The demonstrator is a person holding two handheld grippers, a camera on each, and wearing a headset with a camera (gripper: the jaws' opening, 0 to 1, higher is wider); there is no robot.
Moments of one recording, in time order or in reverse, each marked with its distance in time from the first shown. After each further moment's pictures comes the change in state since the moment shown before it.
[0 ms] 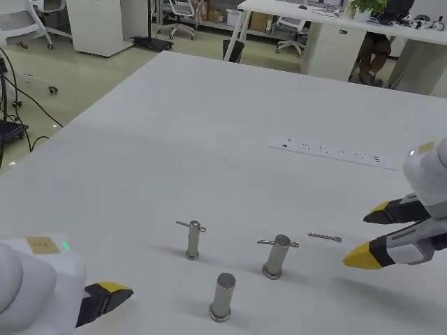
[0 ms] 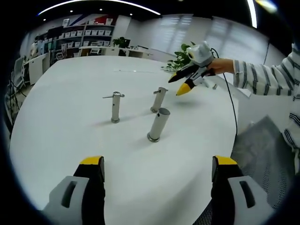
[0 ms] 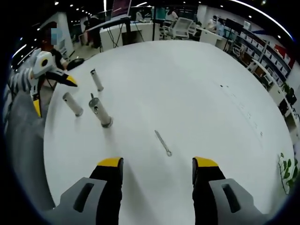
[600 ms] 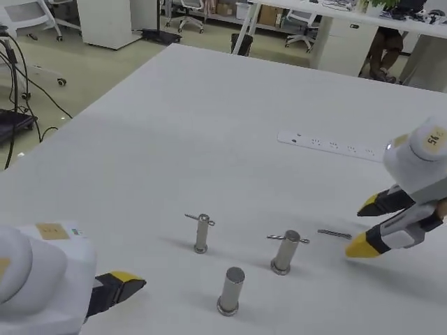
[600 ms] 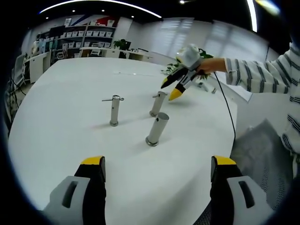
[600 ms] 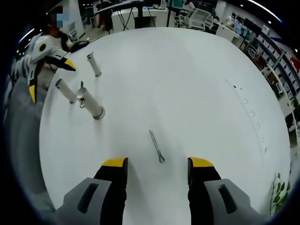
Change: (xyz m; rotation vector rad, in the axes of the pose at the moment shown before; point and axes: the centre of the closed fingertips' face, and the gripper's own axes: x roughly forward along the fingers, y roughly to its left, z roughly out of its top) left arm 0.003 -0.003 0.006 -0.021 -0.030 -0.016; right arm 0.019 -0.011 -0.003 -0.135 0.148 0.067
